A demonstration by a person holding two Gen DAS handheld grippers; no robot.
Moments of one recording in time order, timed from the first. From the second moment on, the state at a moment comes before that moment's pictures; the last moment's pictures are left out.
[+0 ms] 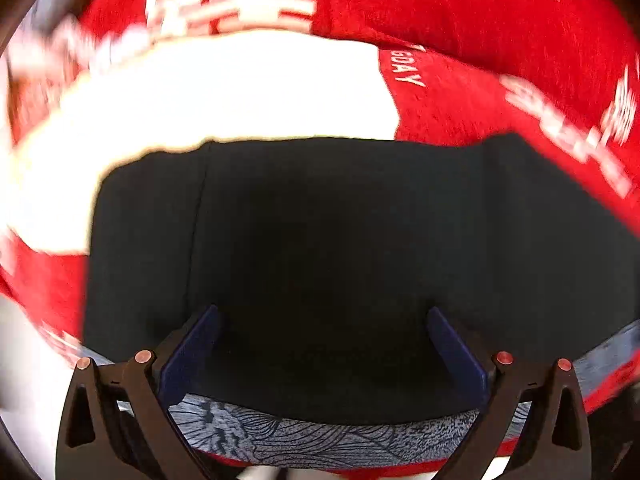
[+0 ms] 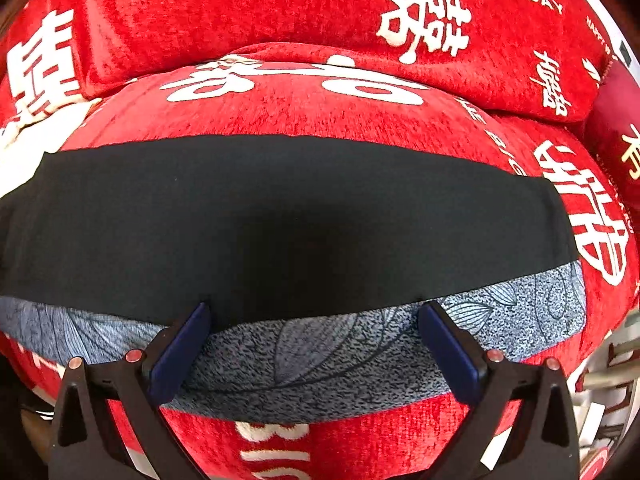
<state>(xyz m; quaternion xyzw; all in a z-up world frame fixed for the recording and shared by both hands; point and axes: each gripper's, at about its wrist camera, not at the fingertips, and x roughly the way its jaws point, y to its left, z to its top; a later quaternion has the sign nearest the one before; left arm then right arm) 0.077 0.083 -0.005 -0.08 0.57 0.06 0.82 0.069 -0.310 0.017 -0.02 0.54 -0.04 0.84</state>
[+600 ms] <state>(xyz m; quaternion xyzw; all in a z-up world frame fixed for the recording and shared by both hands) 0.141 0.133 -0.012 -0.04 0.56 0.17 0.81 0.199 -0.064 0.029 -0.08 0.53 0.07 0.84</state>
